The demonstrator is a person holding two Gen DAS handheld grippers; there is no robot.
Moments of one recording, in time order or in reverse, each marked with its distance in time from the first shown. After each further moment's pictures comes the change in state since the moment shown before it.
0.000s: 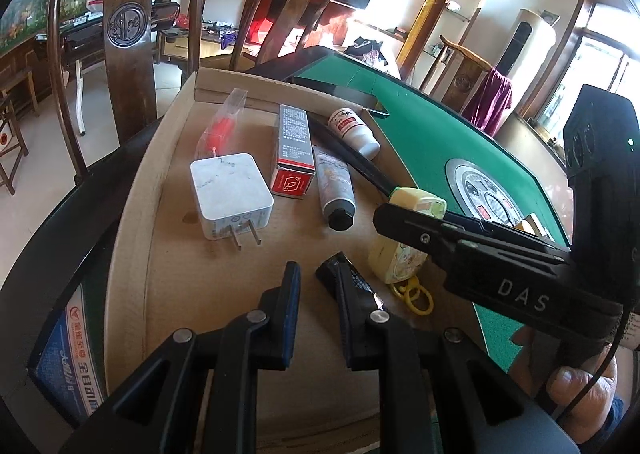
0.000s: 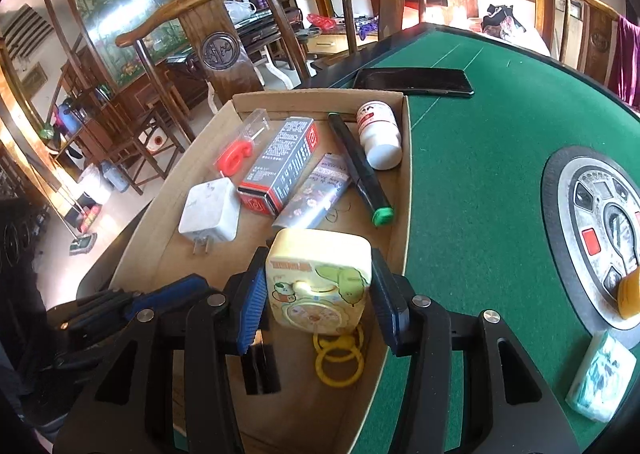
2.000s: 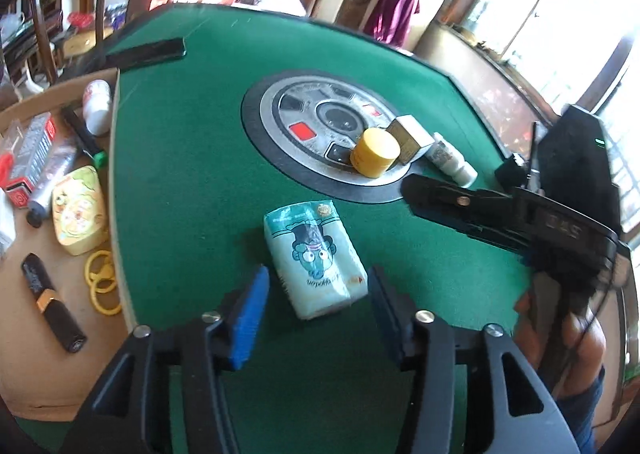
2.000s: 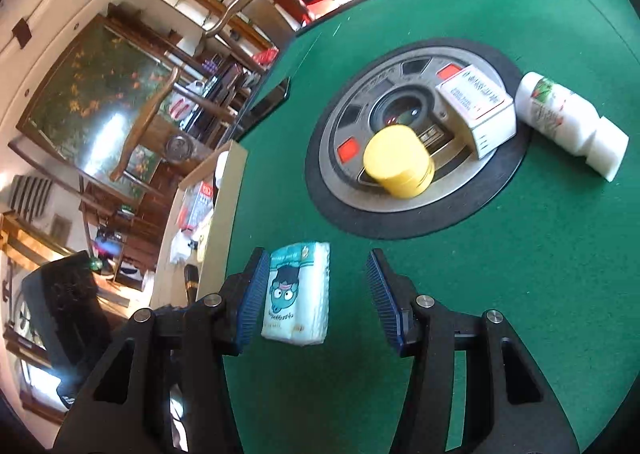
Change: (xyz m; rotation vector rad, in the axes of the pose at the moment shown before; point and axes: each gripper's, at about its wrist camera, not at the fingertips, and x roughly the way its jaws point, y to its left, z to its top) left arm 0.051 -0.201 -0.017 0.239 0.261 -0.161; right arm -0.119 -0.213 -0.080 0.503 -0.070 0.172
